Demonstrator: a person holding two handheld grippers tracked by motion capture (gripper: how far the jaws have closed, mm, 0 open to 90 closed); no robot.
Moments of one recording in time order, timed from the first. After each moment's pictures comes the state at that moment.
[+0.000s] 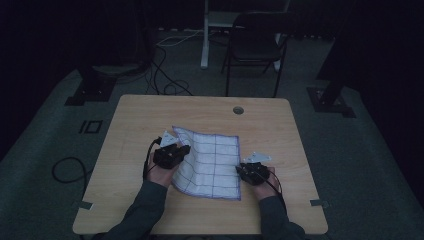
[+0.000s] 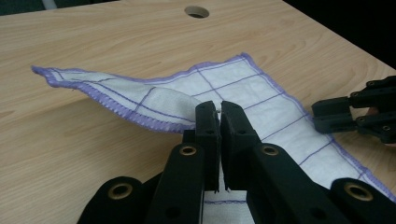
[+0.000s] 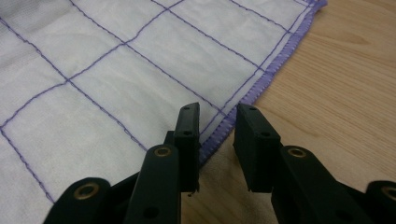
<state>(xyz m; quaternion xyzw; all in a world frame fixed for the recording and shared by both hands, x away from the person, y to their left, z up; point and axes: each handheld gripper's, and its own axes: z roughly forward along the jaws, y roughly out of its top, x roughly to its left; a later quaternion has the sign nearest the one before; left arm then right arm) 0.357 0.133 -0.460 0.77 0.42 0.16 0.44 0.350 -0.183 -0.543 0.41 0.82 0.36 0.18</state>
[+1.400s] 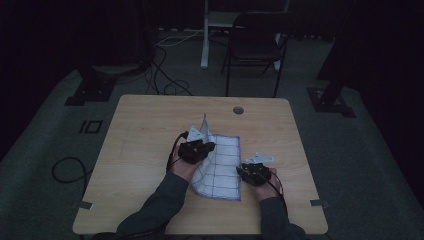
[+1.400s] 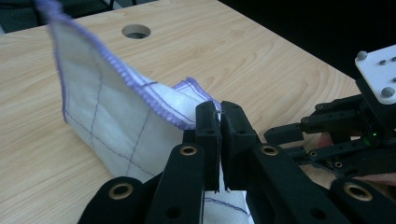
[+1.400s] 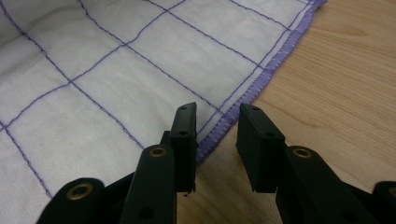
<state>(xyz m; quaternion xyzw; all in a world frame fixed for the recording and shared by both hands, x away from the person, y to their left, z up) 0.374 0.065 -0.455 0.80 0.36 0.13 0.46 0.348 -0.189 -0.545 0.42 0.81 0.37 0.17</state>
